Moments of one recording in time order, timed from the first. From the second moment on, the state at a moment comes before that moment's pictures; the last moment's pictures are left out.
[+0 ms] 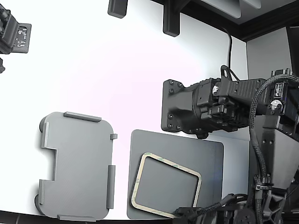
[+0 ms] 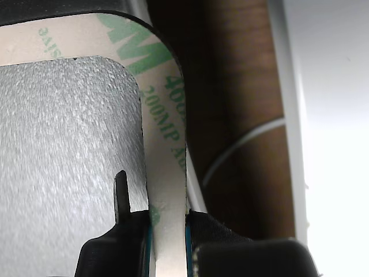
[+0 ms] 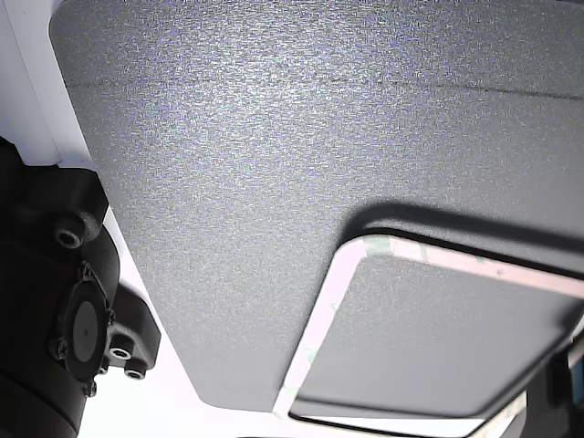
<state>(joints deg) 78.2 80.8 91.9 78.3 2.1 -84.1</state>
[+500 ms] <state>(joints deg) 78.0 78.8 66.8 94.3 18.0 -37.1</state>
